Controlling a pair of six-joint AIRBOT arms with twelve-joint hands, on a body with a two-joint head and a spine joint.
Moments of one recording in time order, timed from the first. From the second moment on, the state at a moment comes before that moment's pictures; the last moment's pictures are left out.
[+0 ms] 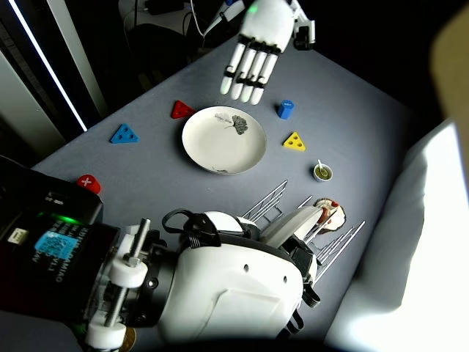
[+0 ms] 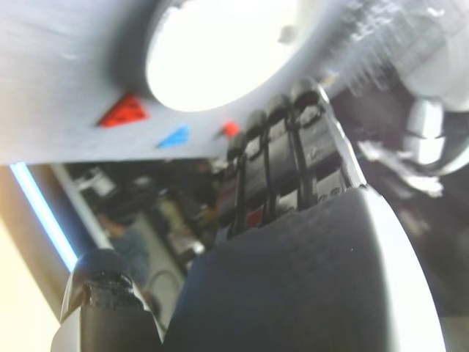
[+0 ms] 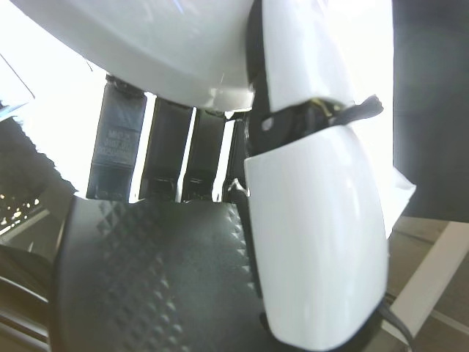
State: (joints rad) left arm 0.56 -0.86 1.32 1.37 -1.03 0.00; right arm -0.14 -1.19 1.59 -0.05 0.06 0.00
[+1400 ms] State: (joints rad) left arm 0.62 -0.89 1.30 1.43 -0.90 0.00; right arm -0.18 -1.20 1.59 -0.02 0.15 0.00
